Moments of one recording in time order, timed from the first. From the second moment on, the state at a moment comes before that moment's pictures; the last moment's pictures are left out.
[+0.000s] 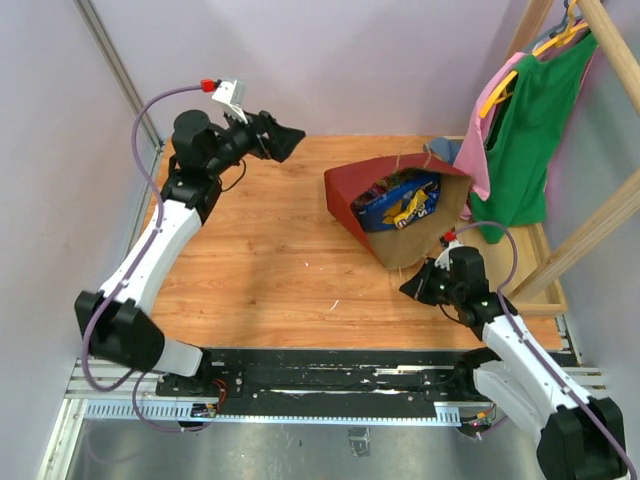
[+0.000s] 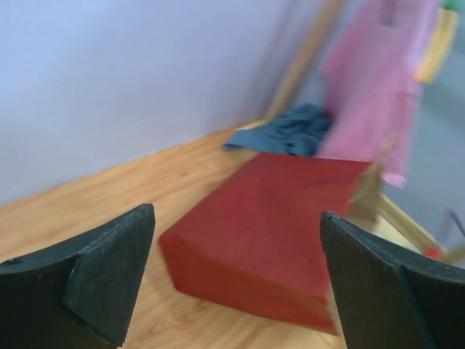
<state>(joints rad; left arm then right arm) -0.25 1.46 1.35 0.14 0.39 -0.36 0.27 0.83 0.39 -0.26 -0.30 0.57</state>
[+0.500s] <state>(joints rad) -0.35 1.34 1.24 -0.13 0.88 0.04 0.31 1.22 0.44 -0.18 -0.28 0.59</state>
